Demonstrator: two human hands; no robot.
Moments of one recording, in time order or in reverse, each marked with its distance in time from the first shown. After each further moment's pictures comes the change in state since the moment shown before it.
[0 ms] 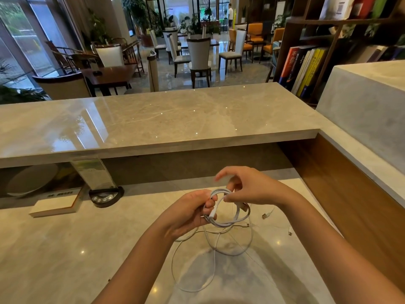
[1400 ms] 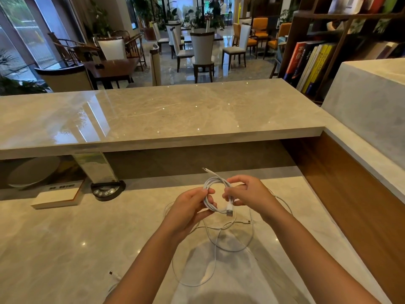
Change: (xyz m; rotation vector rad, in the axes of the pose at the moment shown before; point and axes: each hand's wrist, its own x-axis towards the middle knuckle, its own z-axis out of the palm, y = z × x) left_hand -0.004 -0.015 0.002 0.076 0.374 0.127; right_hand 0.011 0.026 0.045 0.488 0.311 0.345
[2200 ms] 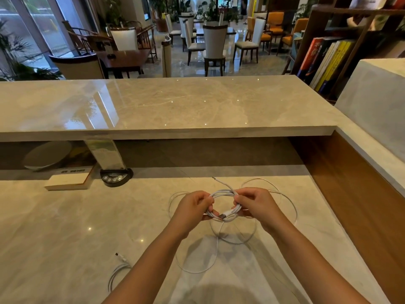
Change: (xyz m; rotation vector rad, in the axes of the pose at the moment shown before) left_hand -0.008 -0.024 -0.006 0.461 0.088 0.110; right_hand -0.016 0.031 0.008 0.234 -0.047 0.052
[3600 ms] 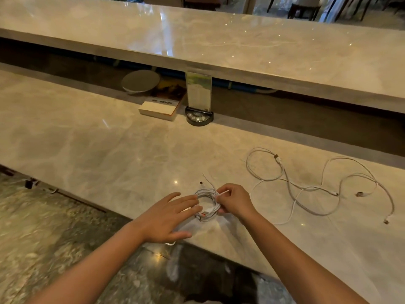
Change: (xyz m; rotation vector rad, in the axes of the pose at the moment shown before) left_hand -0.154 -0.201 -0.199 1.273 -0.229 0.402; right_hand -0.024 0.083 0.243 -0.413 -0.241 0.140
